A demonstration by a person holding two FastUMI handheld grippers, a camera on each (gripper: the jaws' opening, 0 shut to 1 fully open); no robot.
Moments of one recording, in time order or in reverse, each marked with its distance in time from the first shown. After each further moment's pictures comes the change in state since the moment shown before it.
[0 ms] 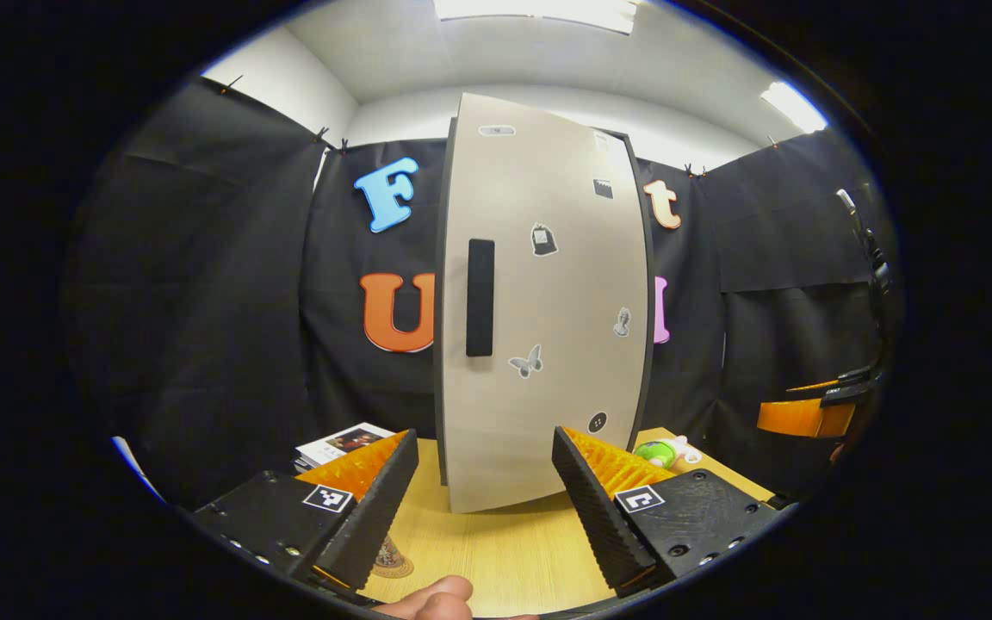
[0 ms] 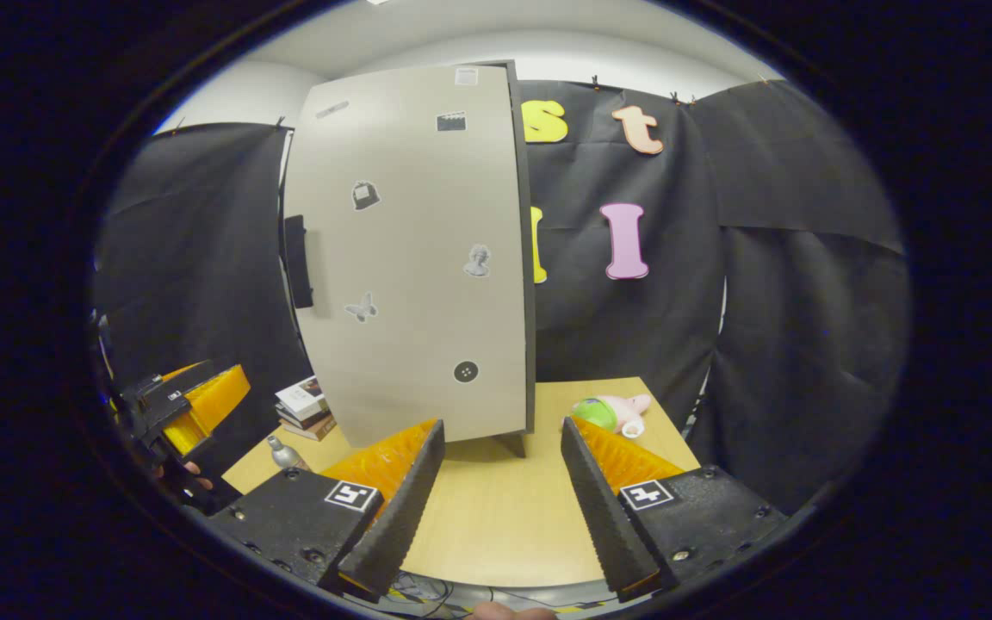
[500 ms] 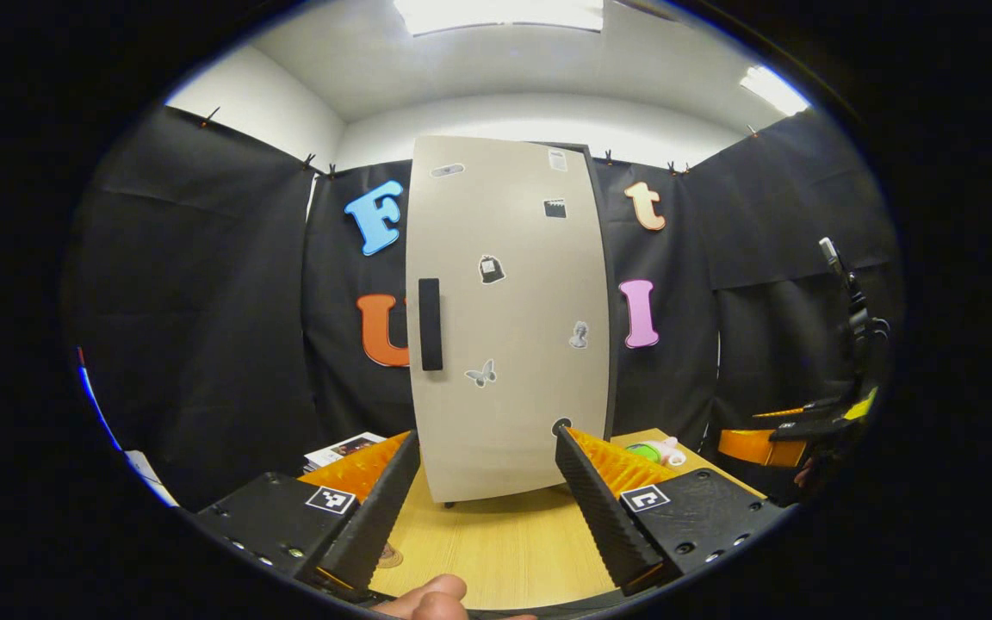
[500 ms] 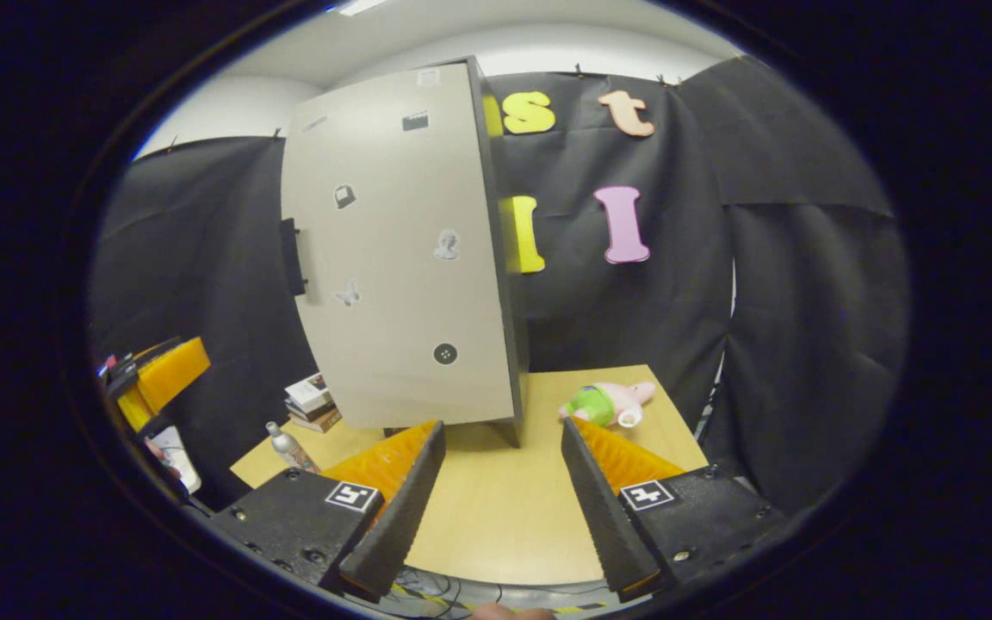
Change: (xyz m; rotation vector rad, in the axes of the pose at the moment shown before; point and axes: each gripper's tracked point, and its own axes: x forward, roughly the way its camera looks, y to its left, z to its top) left arm -0.037 -0.061 0.023 0.076 0.000 -0.001; right arm 0.006 -0.061 -0.027 0.069 0.032 0.042
